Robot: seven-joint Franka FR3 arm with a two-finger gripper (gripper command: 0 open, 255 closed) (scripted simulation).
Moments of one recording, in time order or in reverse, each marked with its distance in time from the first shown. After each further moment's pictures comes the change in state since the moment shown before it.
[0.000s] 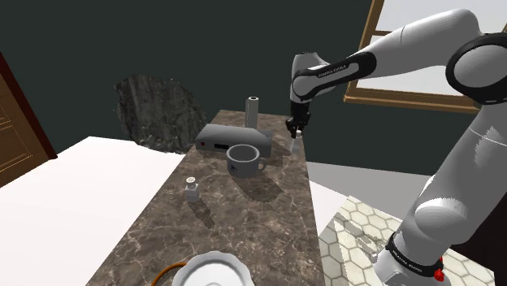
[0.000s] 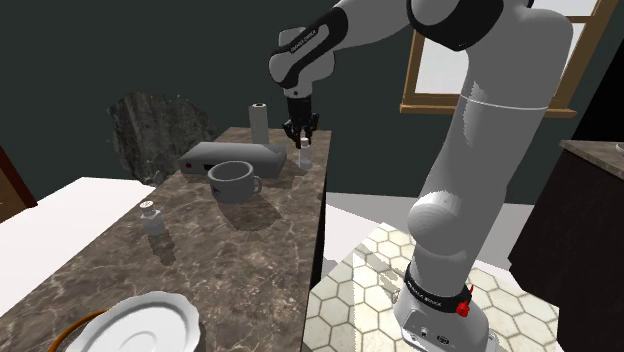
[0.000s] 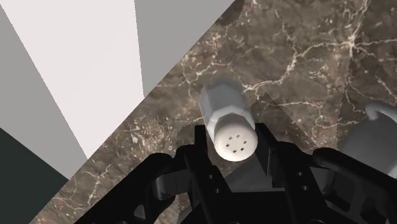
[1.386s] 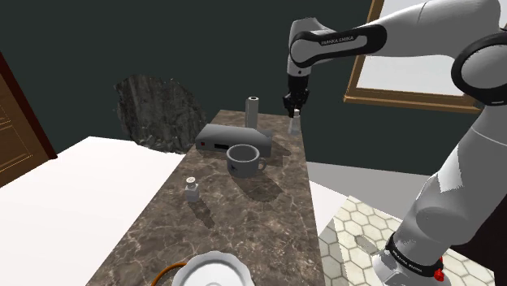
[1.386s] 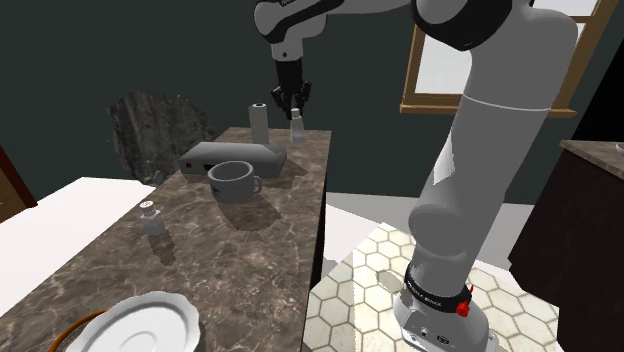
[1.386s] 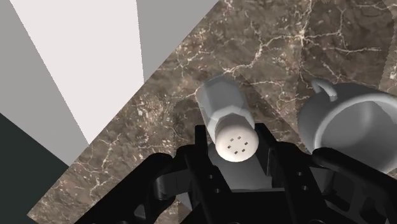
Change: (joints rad) arm 0.025 -0.017 0.029 0.247 0.010 -0.268 0.025
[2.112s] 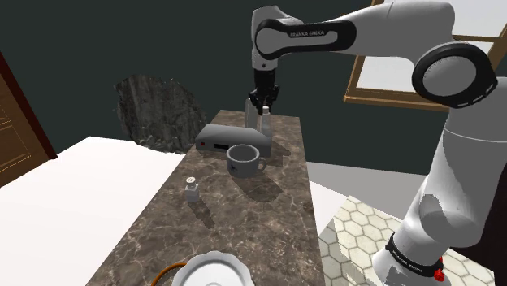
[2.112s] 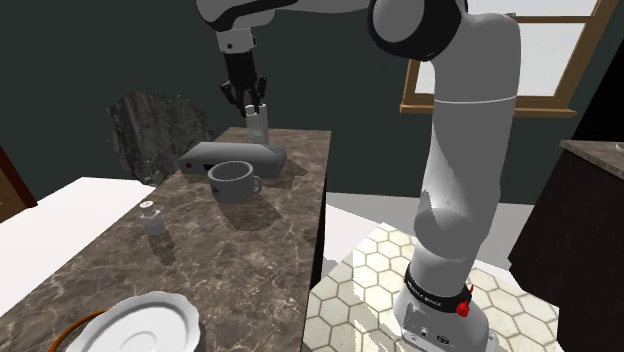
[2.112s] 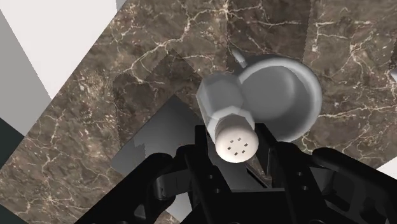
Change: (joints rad) arm 0.113 0.214 0.105 0.329 0.005 -0.134 0.205
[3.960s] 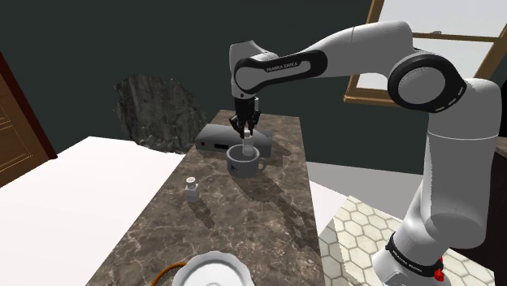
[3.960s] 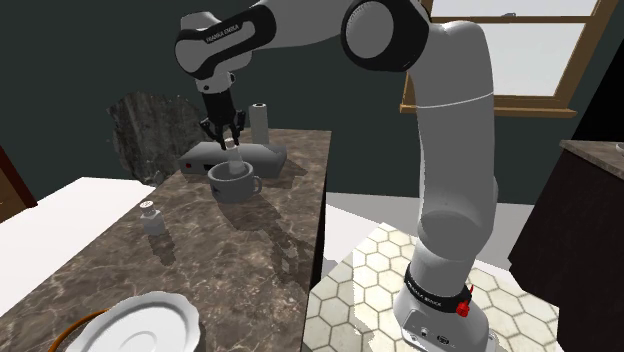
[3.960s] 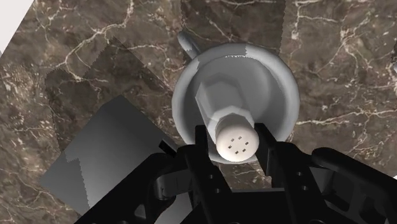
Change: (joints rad) arm 0.063 0.145 0.037 -0.041 -0.015 0.175 0.119
